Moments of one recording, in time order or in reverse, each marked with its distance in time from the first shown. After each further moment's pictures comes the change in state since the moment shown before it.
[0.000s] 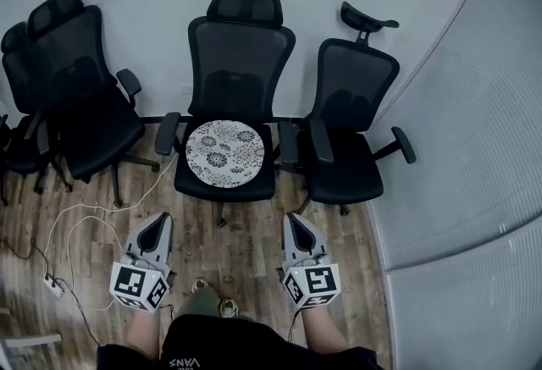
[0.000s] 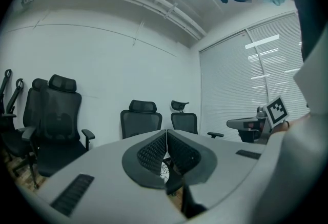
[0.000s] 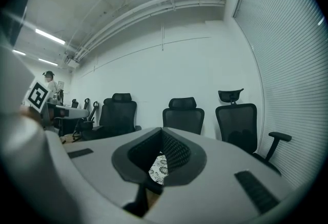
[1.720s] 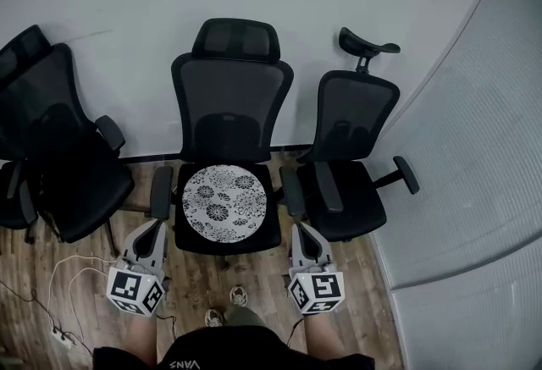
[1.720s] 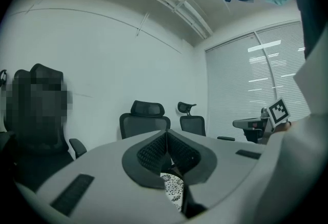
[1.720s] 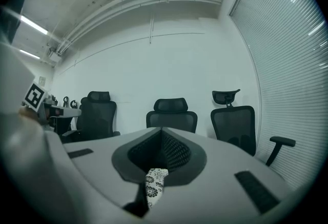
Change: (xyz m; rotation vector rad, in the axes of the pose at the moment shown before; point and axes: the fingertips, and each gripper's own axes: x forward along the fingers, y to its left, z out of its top) left arm 0.180 0.156 0.036 -0.008 -0.006 -0.072; right arm 0.193 -0.052 0.026 0.017 -0.004 -0.164
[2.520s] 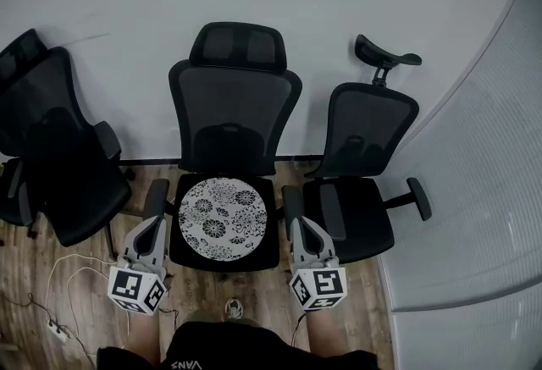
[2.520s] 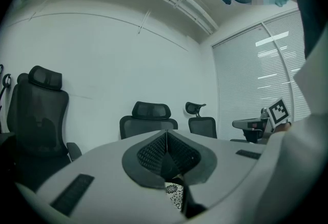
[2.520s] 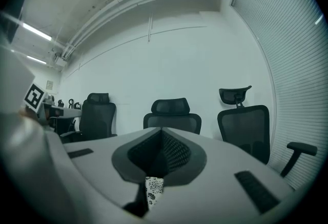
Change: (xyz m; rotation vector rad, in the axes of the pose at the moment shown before) left arm 0.105 0.000 0.009 0.006 -0.017 0.096; right arm 0.106 -0.073 0.011 -0.002 -0.016 0.095
